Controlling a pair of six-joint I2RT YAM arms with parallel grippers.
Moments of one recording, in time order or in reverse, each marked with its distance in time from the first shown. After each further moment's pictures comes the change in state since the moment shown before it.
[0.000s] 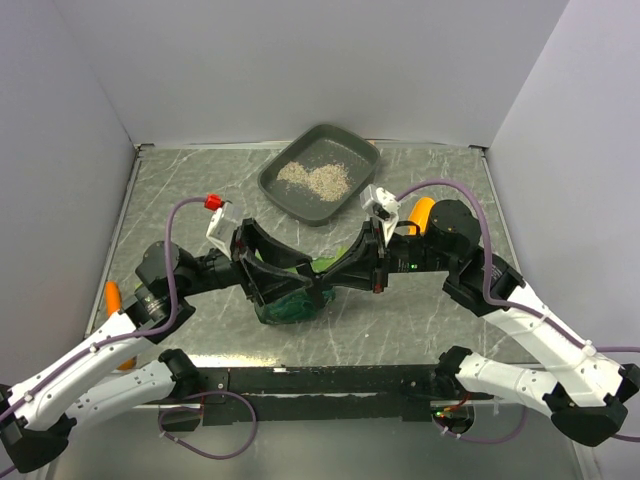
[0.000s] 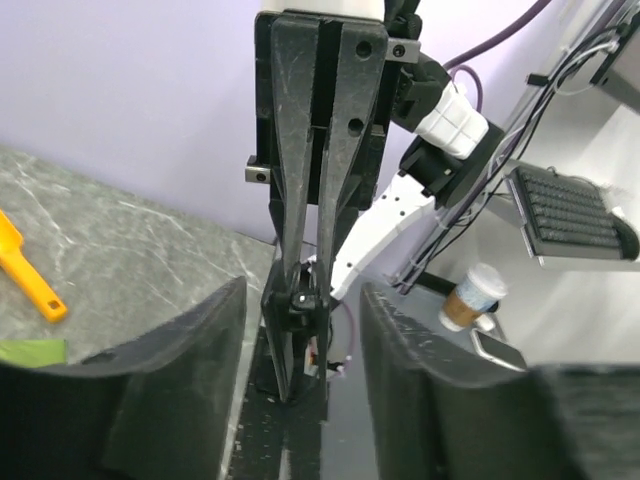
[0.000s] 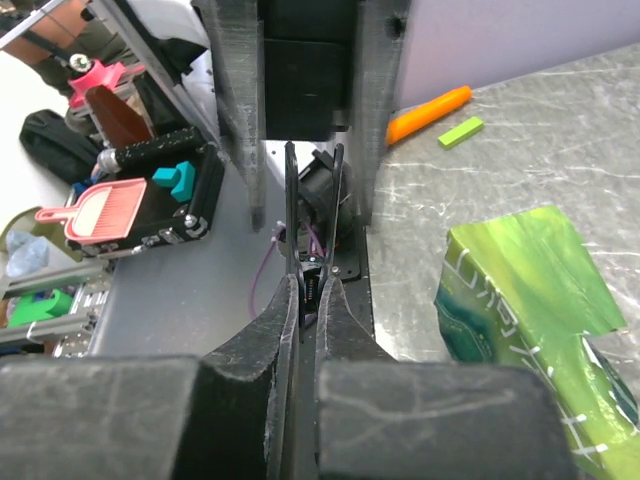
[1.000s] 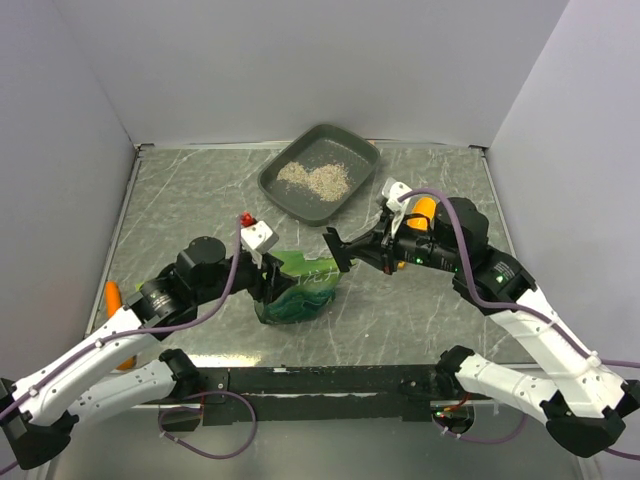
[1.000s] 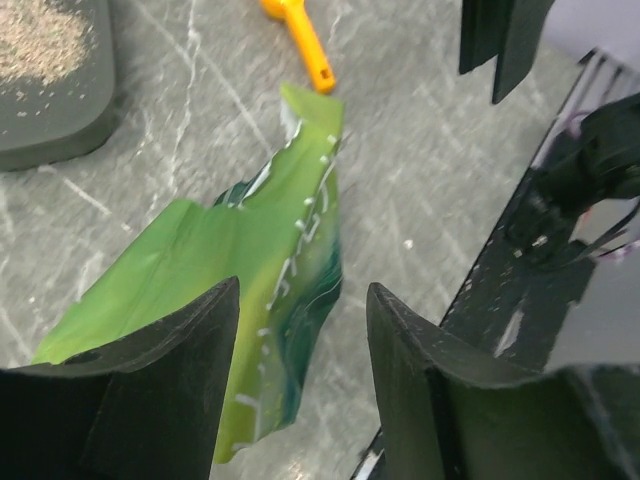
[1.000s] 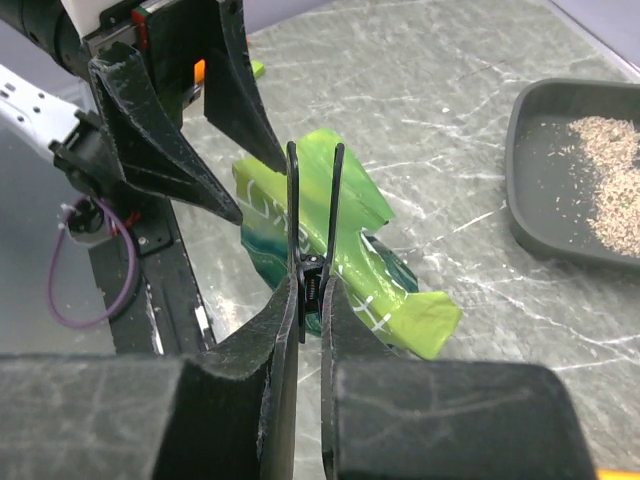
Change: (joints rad) left arm -0.002 0.025 0.004 -0.588 -0.398 0.435; right arm -0.108 -0.035 0.013 -0.219 0.328 -0.284
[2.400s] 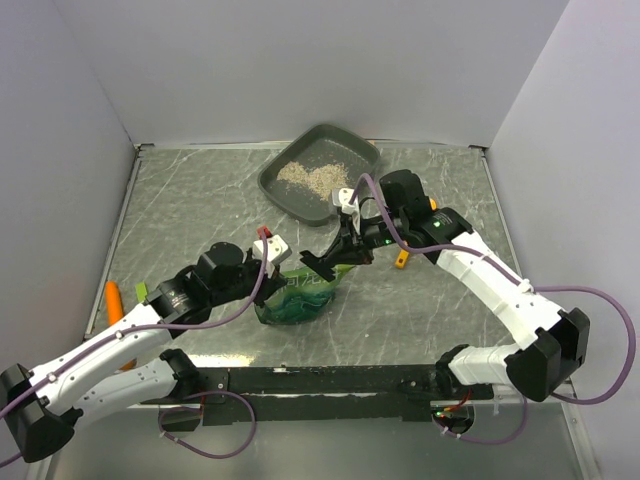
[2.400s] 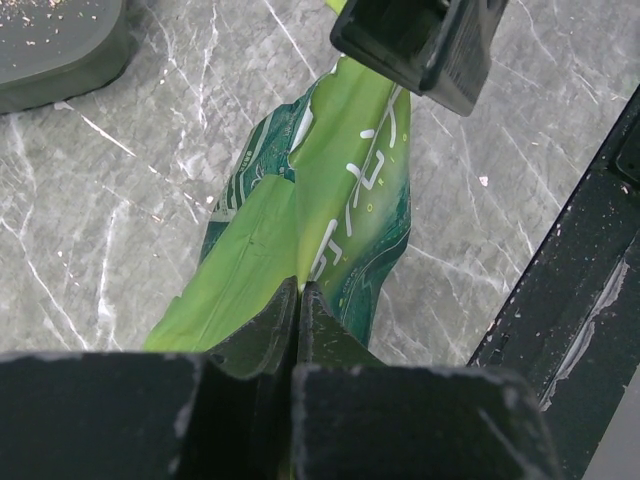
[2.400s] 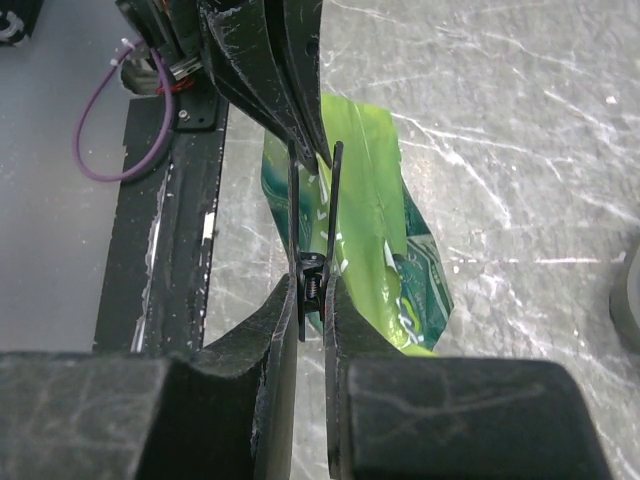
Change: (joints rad) left arm 0.000 0.070 -0.095 -0.010 -0.063 0.142; right arm -0.110 0.380 0.060 -0.105 -0.484 -0.462
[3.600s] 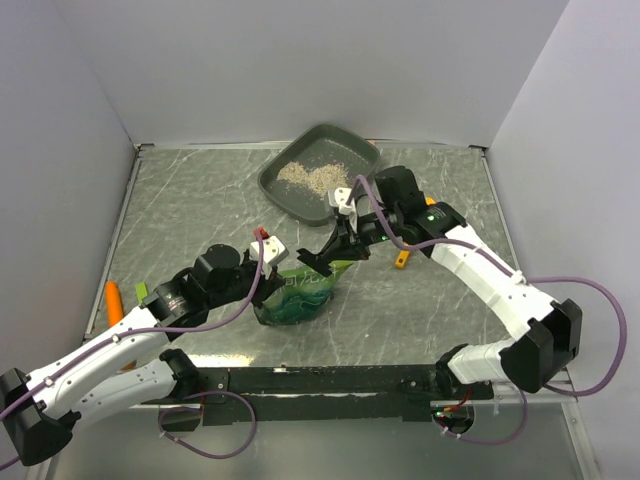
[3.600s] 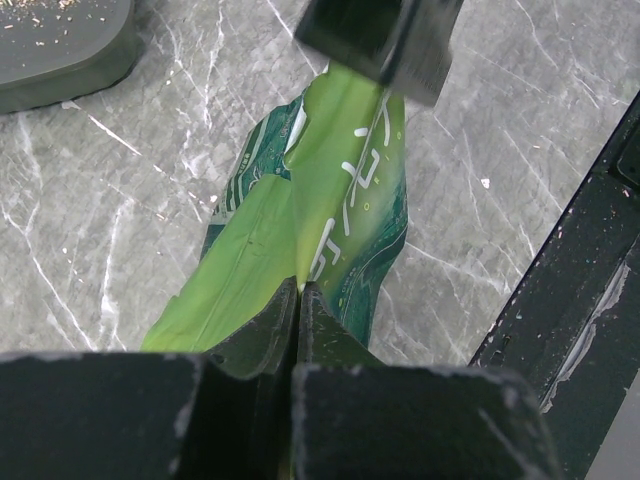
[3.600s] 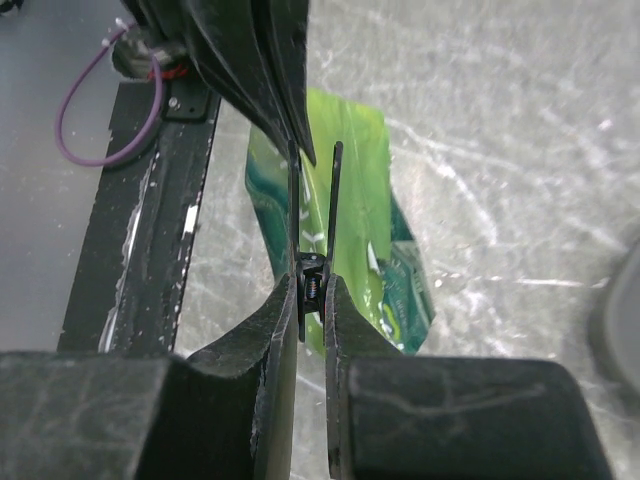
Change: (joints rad) left arm 0.000 -0.033 -0.019 0.005 -0.007 -0.006; right arm -0.002 0.060 0.033 -0.008 -0.034 -0.105
